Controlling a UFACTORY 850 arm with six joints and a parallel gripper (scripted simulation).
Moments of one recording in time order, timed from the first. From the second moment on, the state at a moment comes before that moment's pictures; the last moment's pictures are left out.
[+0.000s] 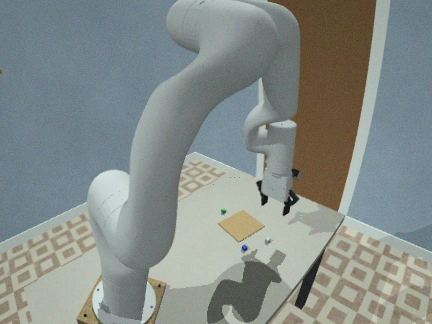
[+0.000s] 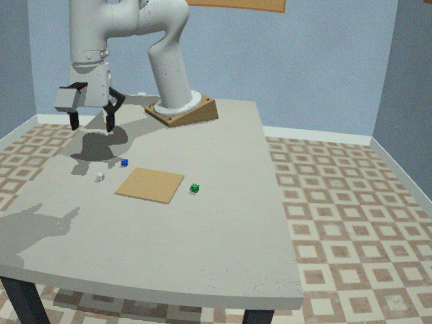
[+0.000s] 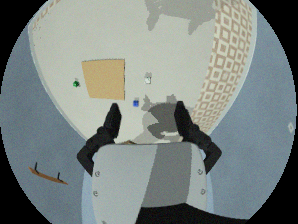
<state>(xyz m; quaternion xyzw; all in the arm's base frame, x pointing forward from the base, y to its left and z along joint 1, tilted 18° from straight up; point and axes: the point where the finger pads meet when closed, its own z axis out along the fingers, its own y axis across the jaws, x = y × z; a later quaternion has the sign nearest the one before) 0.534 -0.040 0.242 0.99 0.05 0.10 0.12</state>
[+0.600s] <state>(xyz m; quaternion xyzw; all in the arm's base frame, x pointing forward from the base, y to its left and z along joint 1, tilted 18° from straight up) 0.549 -0.059 0.155 0.99 0.05 0.10 0.11</state>
